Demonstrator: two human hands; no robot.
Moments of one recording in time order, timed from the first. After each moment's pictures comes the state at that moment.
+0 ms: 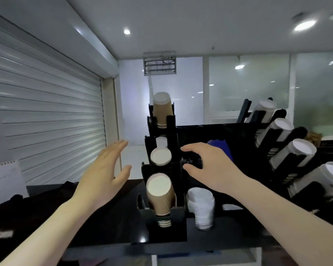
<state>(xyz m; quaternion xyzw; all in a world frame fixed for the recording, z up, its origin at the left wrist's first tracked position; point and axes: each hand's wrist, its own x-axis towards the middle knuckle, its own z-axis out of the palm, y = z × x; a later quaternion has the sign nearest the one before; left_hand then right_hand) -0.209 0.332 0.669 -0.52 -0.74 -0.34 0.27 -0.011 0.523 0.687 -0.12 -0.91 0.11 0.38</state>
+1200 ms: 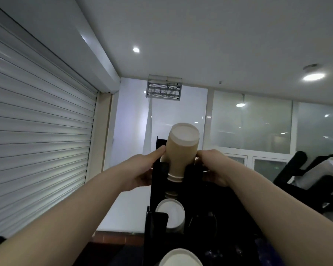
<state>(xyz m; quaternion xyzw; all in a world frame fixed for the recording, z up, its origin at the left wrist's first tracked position) -0.388 0.580 0.776 -0.40 -0.63 -0.60 -0.29 -0.231 0.702 0.806 -0.30 -0.74 0.51 0.32</state>
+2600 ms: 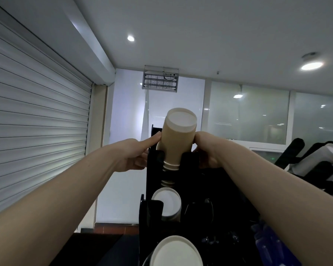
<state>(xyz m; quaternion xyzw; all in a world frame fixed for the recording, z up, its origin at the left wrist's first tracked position) -0.395 0.578 0.791 -0.42 -0.67 -0.55 -0.27 -0.238 0.705 0.820 -0.32 -0.72 0.56 0.25</state>
